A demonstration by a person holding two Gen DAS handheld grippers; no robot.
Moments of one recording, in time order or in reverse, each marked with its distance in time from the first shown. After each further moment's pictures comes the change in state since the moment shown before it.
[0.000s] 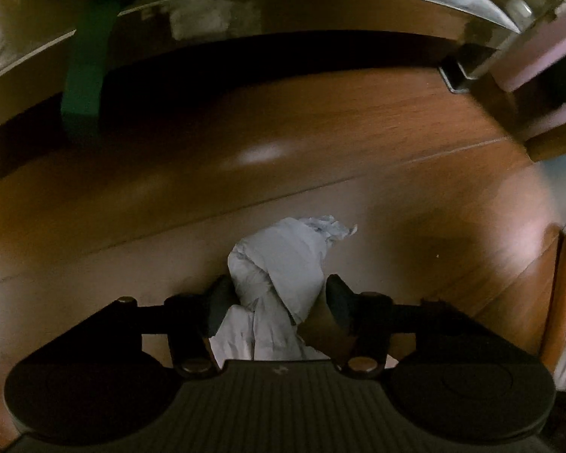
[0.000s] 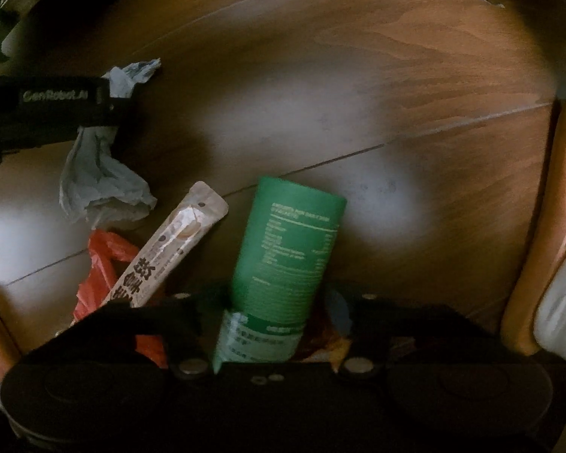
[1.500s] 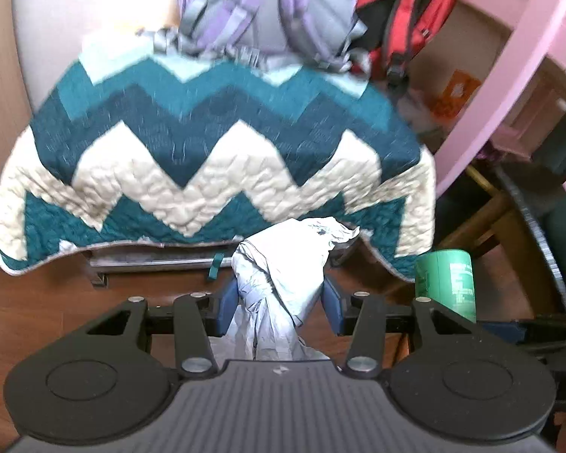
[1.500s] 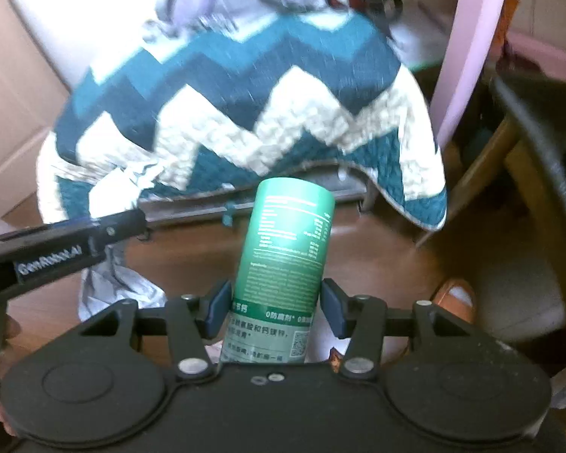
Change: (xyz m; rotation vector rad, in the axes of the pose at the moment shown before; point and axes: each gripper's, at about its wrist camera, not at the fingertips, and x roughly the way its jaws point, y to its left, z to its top) left arm -0.440 -0.045 -0.087 -0.093 -0.491 -0.025; right arm -0.421 0.046 -0.121 -0.247 -0.548 0.088
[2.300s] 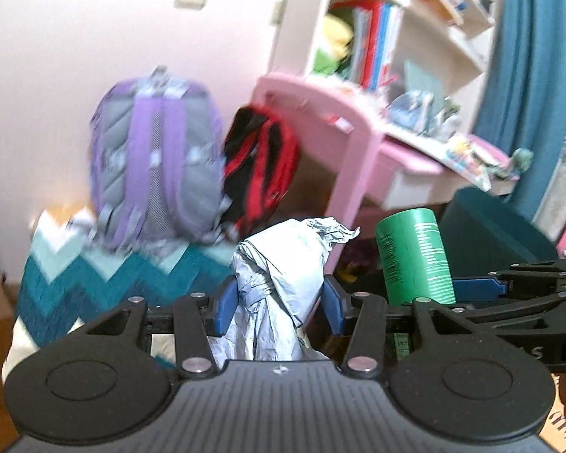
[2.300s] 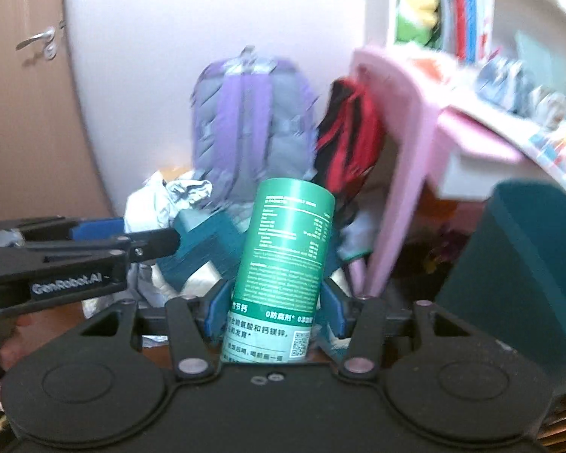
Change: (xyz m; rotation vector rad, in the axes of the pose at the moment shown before) left arm -0.215 -0.130 0.078 0.216 -0.351 -0.199; right arm -0.254 -0.022 0.040 -0.142 -0.433 -0.088
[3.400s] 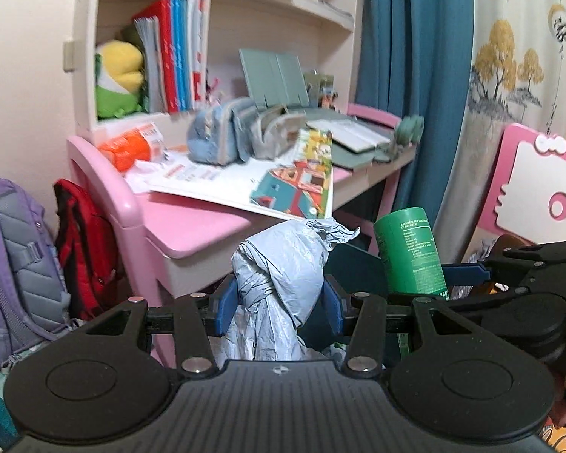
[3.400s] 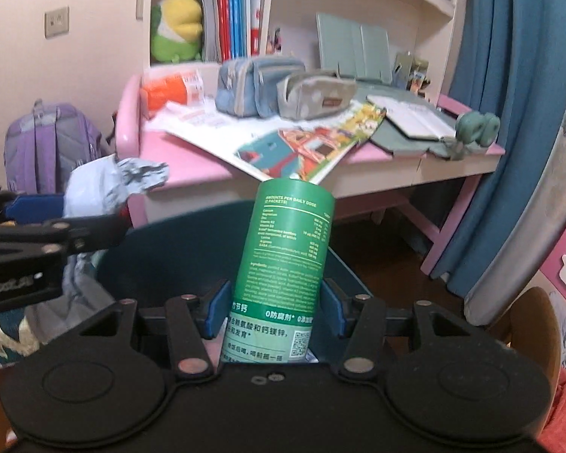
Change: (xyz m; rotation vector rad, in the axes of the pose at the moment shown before) left arm 0.115 -0.276 0.099 0.284 0.056 -0.216; right arm -0.037 -0.259 0.013 0.183 0.058 -0.359
